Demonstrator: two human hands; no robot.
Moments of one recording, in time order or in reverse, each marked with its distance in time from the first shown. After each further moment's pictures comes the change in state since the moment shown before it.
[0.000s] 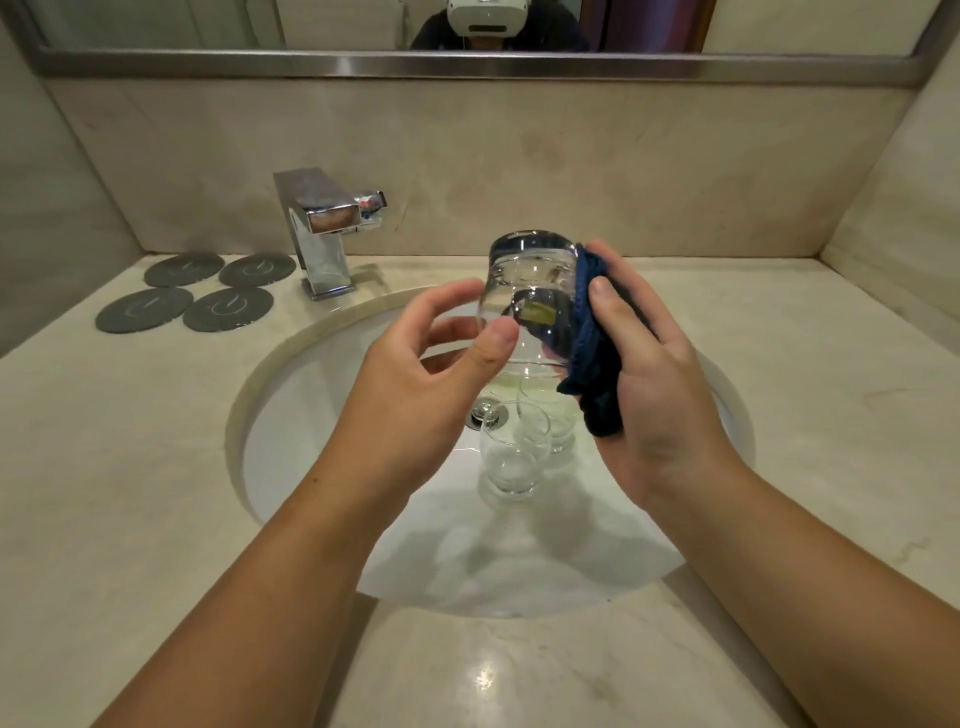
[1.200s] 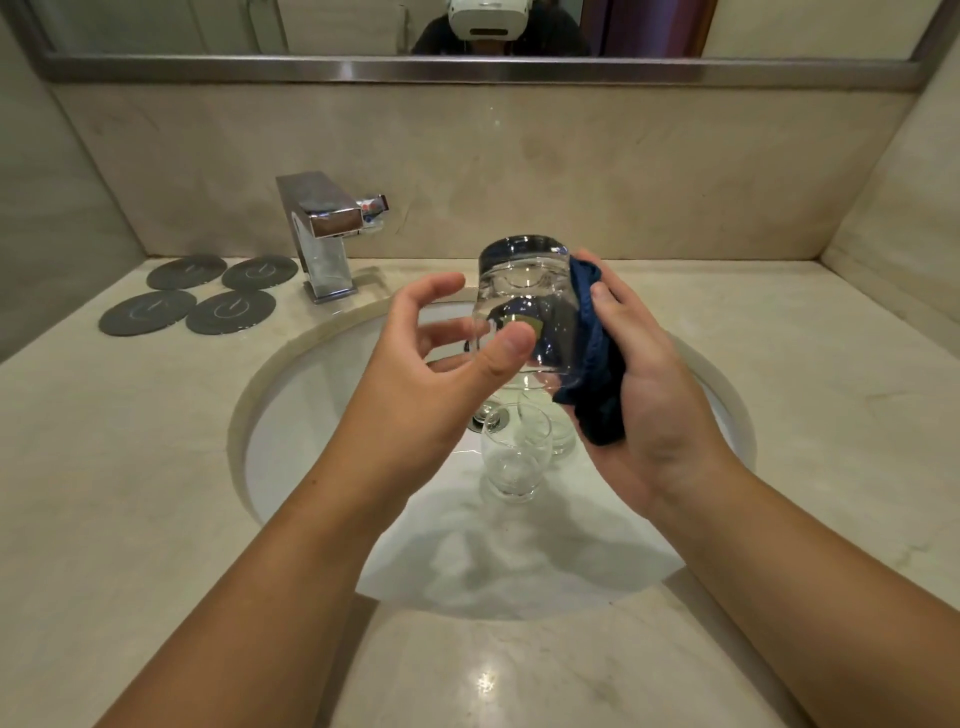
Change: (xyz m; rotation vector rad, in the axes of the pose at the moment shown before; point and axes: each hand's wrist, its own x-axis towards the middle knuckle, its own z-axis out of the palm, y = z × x) left_hand -0.001 0.004 0.000 -0.053 -0.023 0.005; right_hand -0.001 -0.002 0.004 0.187 -0.101 0.120
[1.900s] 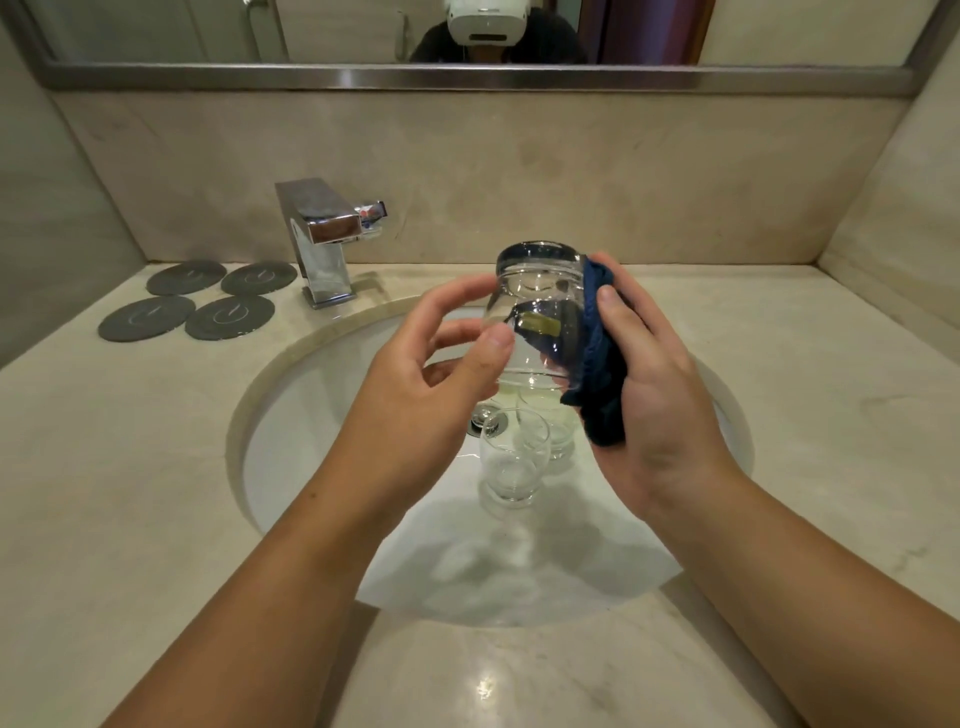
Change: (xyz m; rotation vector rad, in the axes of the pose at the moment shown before) left_hand -0.002 0.000 0.002 0.021 -0.042 0.067; right_hand -0.002 -0.001 0.001 -0.061 0.124 -0.086
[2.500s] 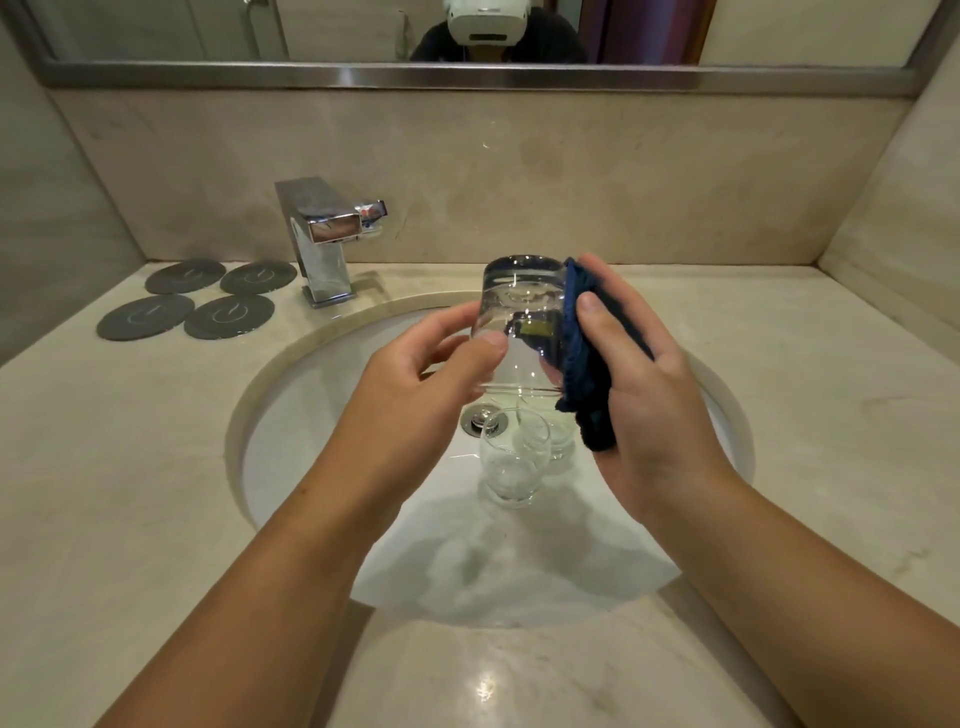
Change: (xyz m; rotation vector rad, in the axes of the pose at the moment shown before) left_hand 0.005 -0.005 -0.005 -0.010 0.017 -0.136; right_hand -0.001 0.004 -0.002 -0.138 -0.023 -0.048
